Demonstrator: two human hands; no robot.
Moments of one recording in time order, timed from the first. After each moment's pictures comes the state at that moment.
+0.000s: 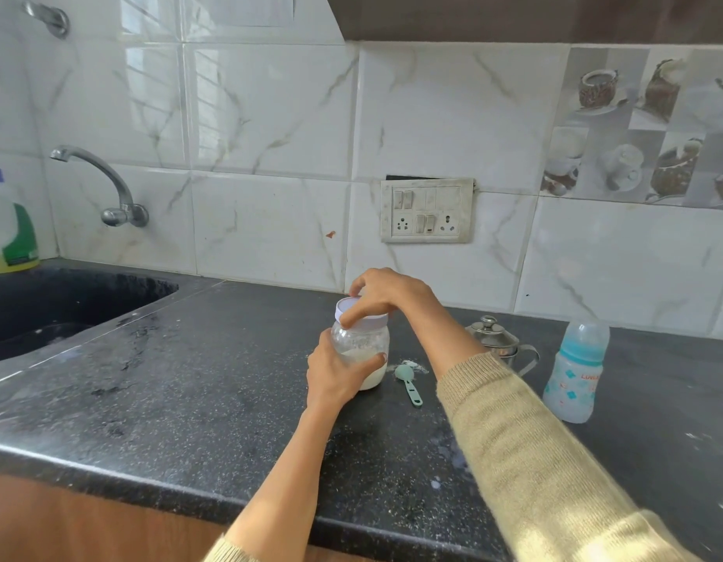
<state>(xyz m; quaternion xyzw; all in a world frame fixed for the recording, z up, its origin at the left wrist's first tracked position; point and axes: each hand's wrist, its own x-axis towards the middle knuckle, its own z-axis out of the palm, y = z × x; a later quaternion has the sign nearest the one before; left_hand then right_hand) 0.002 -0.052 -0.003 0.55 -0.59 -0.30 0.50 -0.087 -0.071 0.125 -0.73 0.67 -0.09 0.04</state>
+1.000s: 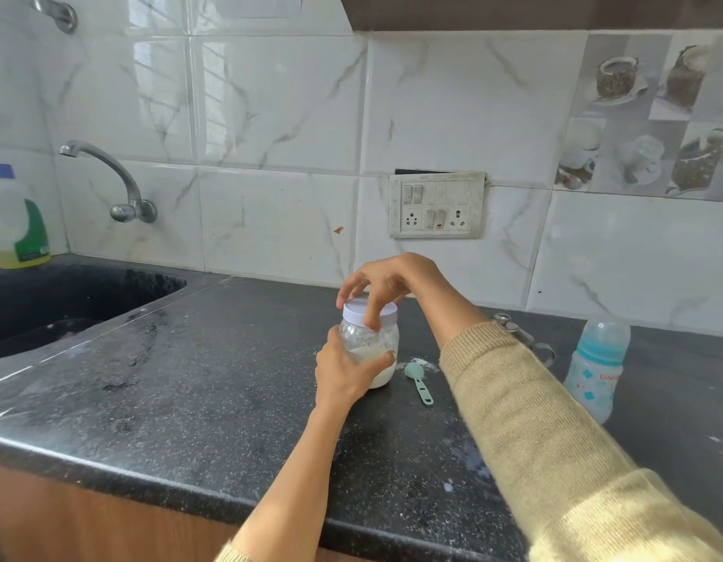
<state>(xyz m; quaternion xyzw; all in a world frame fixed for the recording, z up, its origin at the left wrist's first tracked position) 0.002 -0.052 -0.003 0.54 -0.59 -0.31 0.51 -0.080 -0.085 0.148 -0.77 0.61 0.05 0.17</state>
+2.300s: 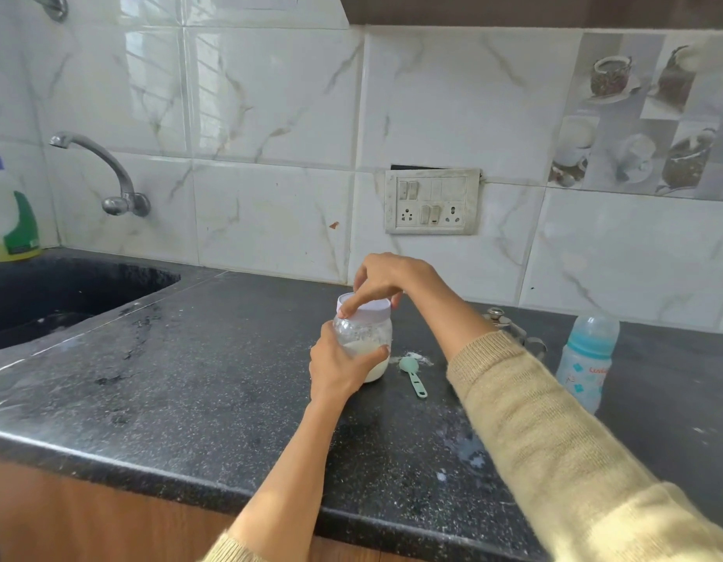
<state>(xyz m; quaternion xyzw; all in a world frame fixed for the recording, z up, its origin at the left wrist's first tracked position) 0.003 -0.047 -0.002 0.56 -0.58 -0.32 0.50 -0.081 -0.076 0.137 -0.75 0.66 -0.01 0.02</state>
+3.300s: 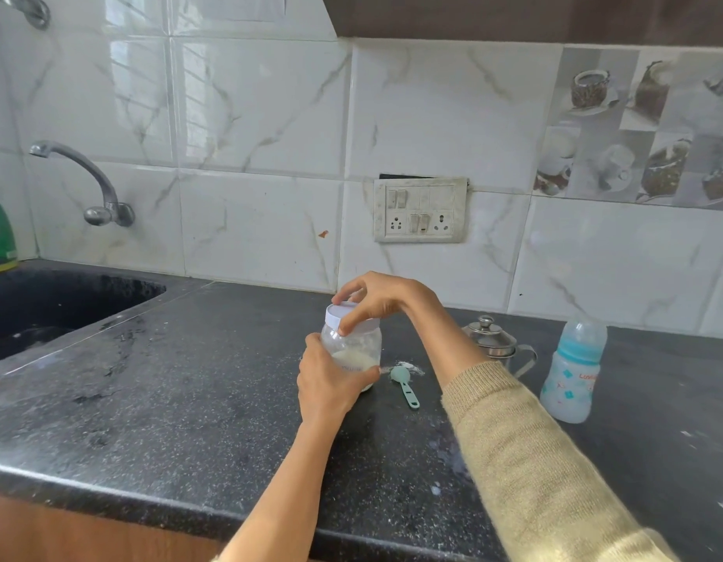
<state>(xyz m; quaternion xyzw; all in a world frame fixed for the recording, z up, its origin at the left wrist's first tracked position) 0.000 -0.046 -0.009 0.58 -0.58 -0.25 0.51 -0.095 -0.077 0.122 -0.76 0.62 -0.12 0.17</state>
